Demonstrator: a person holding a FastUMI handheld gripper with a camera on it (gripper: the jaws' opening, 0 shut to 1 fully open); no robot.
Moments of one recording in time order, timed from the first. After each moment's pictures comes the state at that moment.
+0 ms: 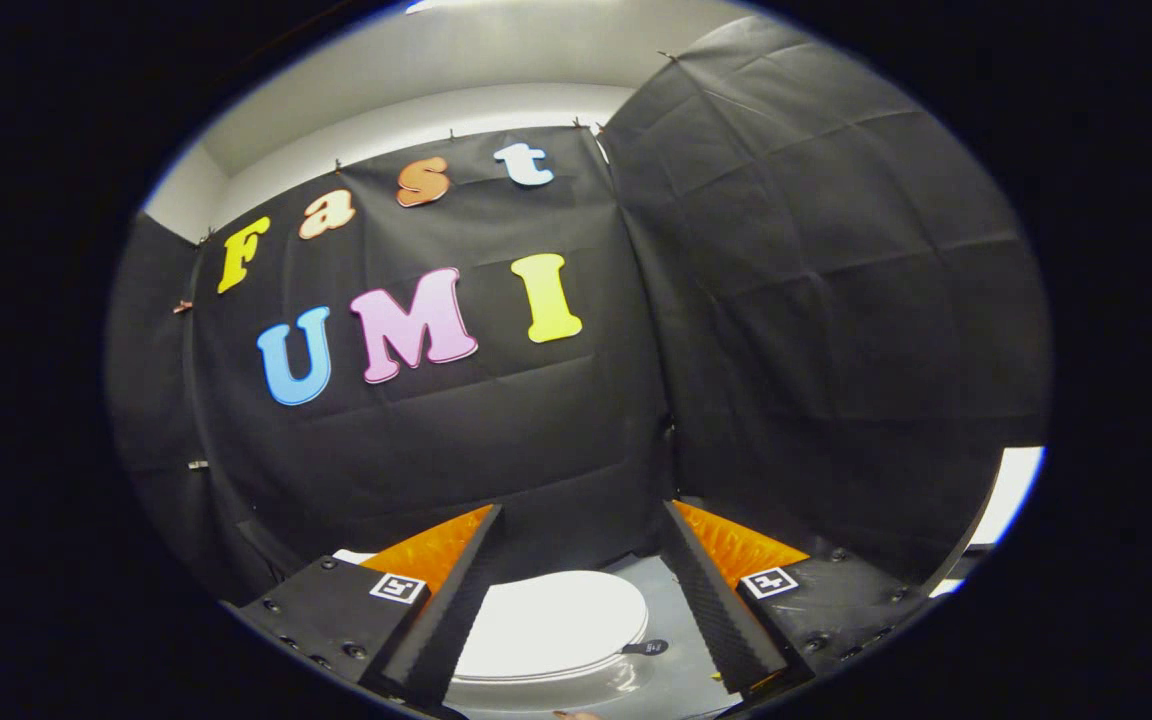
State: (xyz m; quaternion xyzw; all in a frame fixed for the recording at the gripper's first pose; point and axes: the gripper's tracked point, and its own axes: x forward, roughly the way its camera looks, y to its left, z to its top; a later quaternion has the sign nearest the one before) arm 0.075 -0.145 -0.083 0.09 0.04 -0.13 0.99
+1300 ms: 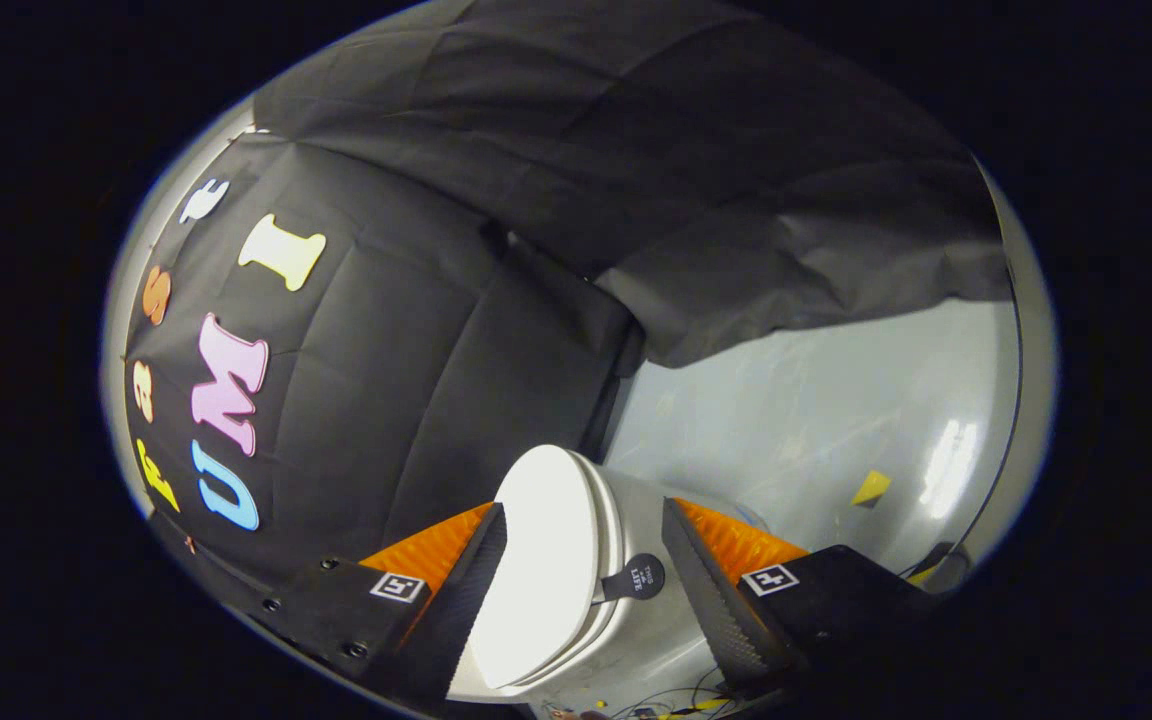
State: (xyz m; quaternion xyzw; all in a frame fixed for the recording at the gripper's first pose) arm 0.142 -0.290 -0.444 0.50 0.21 -0.19 0.82
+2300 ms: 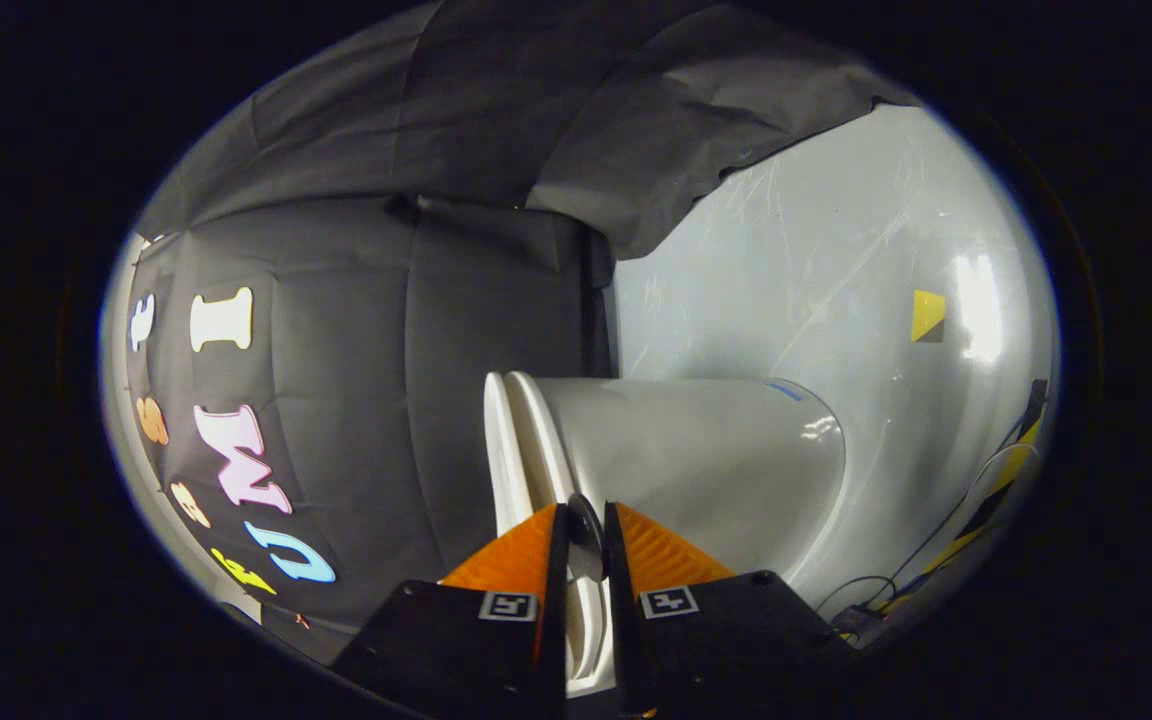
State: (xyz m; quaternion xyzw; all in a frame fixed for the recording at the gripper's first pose) arm 0.162 -0.237 -0.547 0.65 0.23 -0.16 0.71
